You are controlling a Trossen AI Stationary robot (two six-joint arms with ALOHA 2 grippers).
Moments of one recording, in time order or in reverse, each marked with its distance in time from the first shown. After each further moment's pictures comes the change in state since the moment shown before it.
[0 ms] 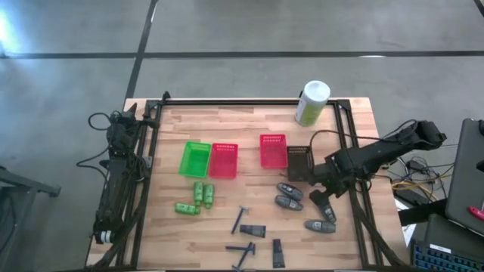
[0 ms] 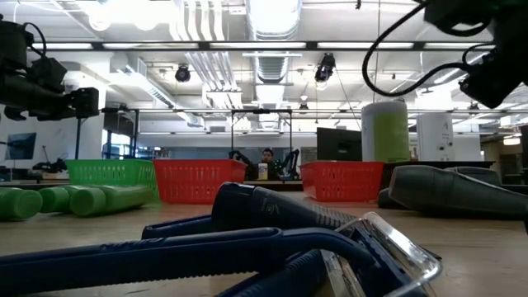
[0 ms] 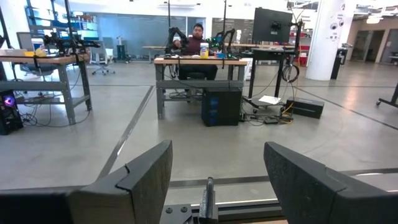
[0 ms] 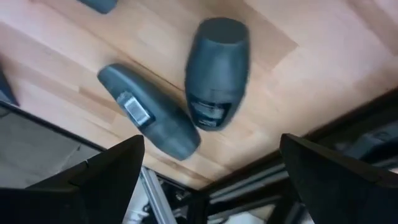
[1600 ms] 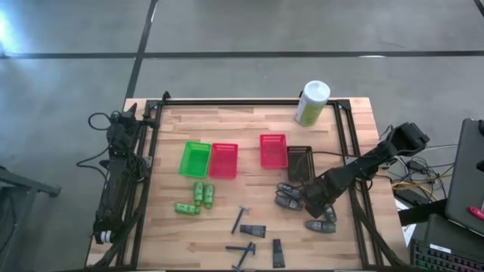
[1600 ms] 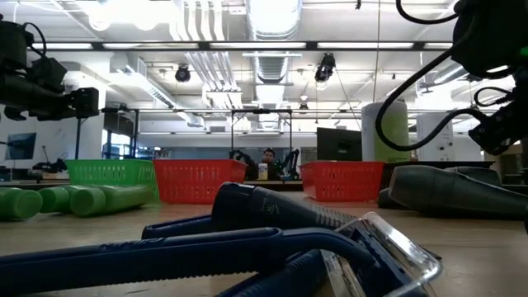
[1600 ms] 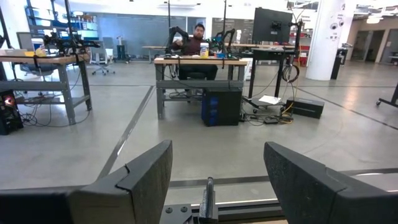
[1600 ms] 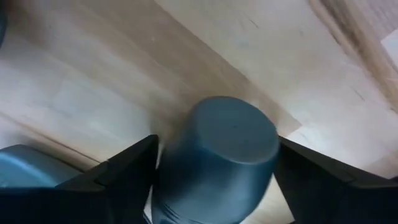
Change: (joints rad) left arm 0.000 0.001 0.000 0.000 0.000 0.000; right arm 0.168 0.262 -0.102 0.244 0.198 0.046
